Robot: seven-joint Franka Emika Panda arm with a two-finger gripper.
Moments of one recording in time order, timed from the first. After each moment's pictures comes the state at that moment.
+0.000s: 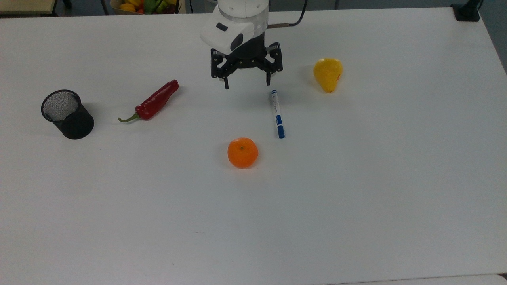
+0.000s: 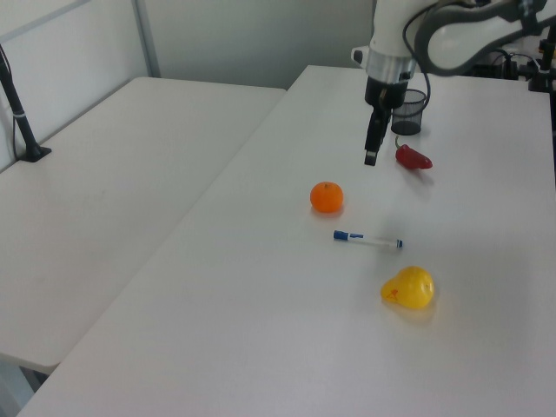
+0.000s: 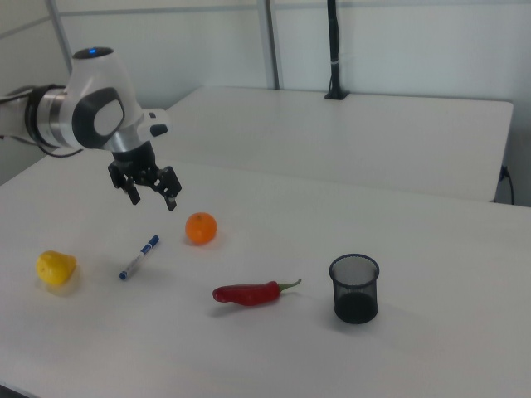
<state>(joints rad) 0.27 0.17 -0.06 -1.85 0.00 2.15 0.03</state>
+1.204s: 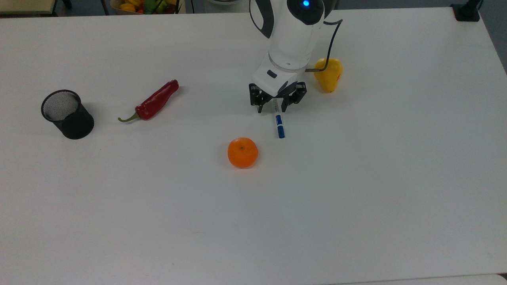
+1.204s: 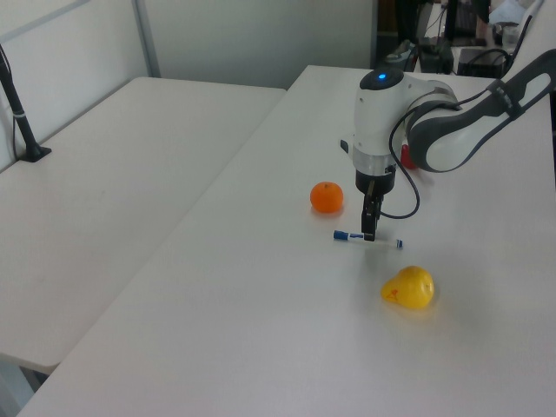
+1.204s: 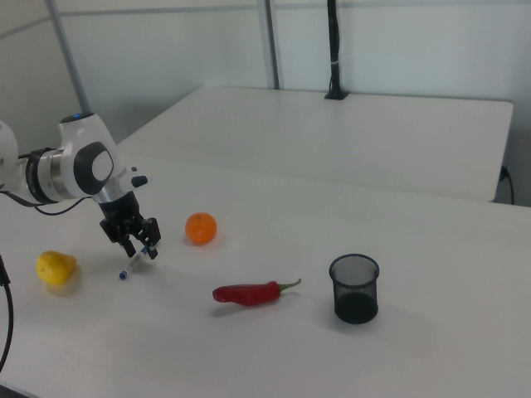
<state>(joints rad) 0.30 0.35 0.06 -1.90 -0.19 2.25 0.28</state>
